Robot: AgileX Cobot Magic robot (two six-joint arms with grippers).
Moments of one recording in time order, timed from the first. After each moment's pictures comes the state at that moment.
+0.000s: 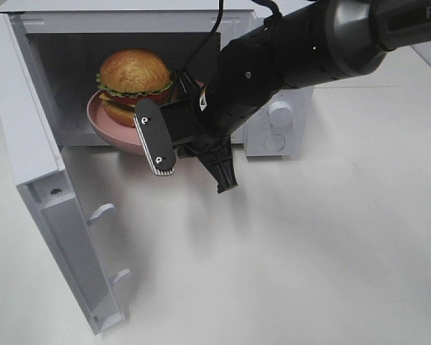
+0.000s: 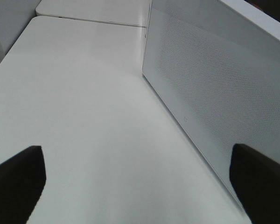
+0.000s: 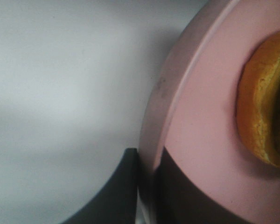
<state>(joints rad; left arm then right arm) 0.10 -0.01 -0.52 -0.14 1.07 0.03 0.71 2.01 -1.33 -0.14 0.28 -1.27</state>
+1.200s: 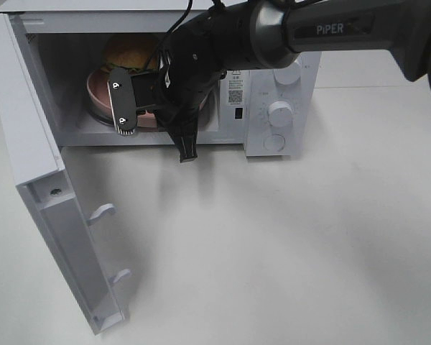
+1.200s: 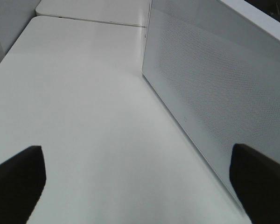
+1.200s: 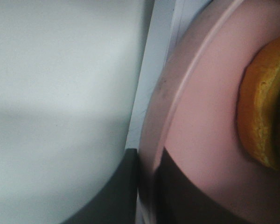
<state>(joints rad) 0.10 -0.01 -0.52 -0.14 1.07 0.03 0.70 2.28 -1.77 -0.22 0.44 -1.07</state>
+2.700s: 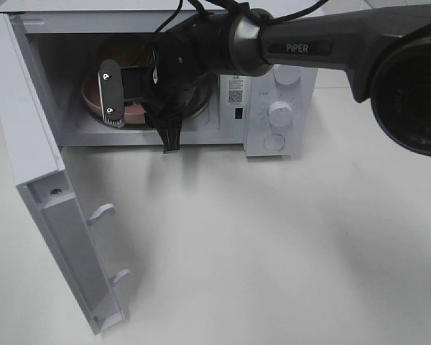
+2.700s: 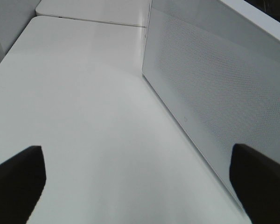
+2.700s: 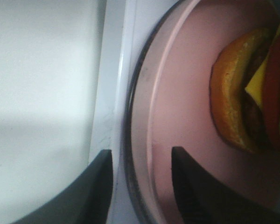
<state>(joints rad) 0.10 -0.01 -0.52 -0.14 1.07 0.03 0.70 2.39 -1.94 -0.22 0.44 -1.02</state>
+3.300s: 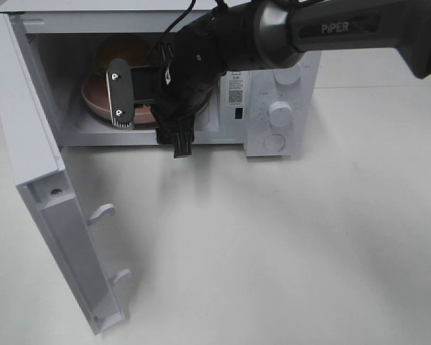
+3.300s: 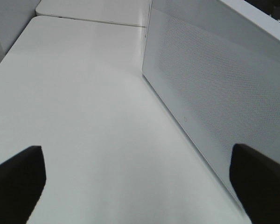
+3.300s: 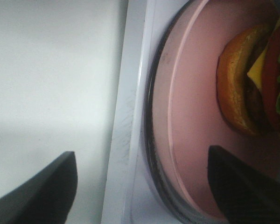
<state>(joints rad) 0.10 -0.01 -0.52 -0.14 1.07 0.03 0.70 2.24 -1.70 -0.22 0.35 -1.02</state>
